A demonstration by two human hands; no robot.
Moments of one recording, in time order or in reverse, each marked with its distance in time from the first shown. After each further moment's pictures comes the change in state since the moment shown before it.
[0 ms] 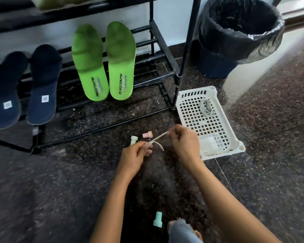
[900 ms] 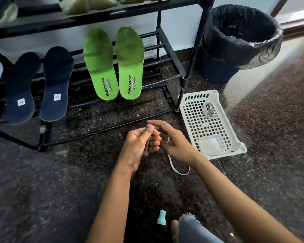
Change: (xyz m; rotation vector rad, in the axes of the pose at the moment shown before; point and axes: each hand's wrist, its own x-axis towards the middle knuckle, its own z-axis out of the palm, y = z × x) left_hand -0.015 0.084 -0.035 -0.733 -0.072 -0.188; right_hand -0.013 -0.046 -0.019 0.482 -0.489 -0.468
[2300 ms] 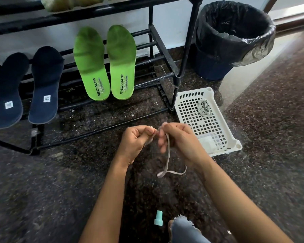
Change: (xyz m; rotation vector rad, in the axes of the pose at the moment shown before) left_hand 0.029 -0.024 -0.009 0.228 -0.099 0.221; right_hand -0.011 -0.051 -0.016 0.625 0.164 0.385
